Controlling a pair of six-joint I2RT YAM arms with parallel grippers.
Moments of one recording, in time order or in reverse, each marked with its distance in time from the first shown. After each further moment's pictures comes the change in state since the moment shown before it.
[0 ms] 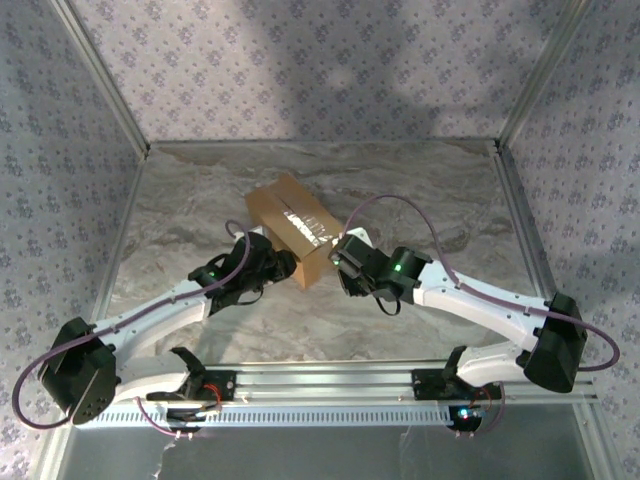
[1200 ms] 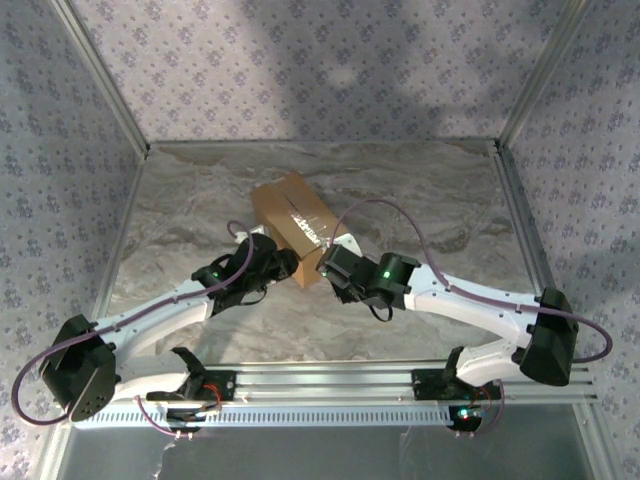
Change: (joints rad) left arm -0.039 0.010 0.016 0.000 -0.077 -0.037; right arm 0.089 0.045 0.039 -0.023 0.053 0.004
